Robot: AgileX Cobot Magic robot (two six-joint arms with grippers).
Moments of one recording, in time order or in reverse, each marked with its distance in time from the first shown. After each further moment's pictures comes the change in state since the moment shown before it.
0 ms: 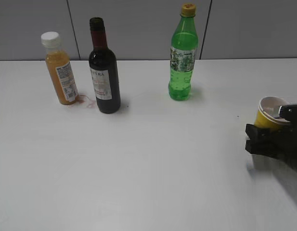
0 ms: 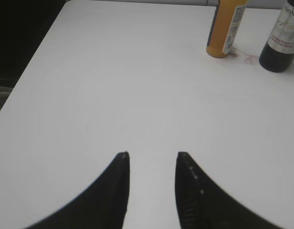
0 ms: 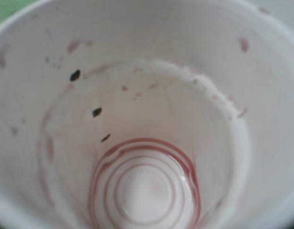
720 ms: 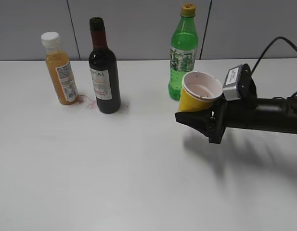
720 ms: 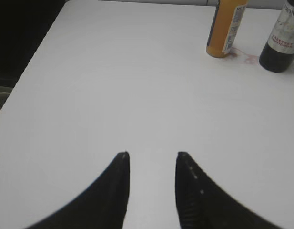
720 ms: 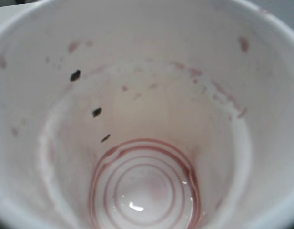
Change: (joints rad) left arm 0.000 0.000 0.000 0.000 0.000 0.000; right arm 0.004 0.045 -0.496 -1.182 0.036 0.361
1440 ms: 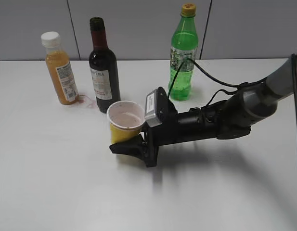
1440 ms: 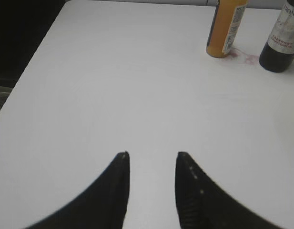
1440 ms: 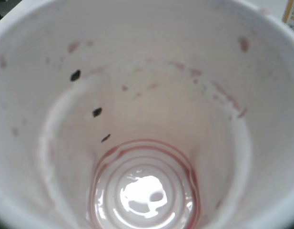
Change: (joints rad) left arm 0.000 0.000 0.000 0.000 0.000 0.000; right arm 0.336 0.266 -0.316 -0.032 0.049 0.069
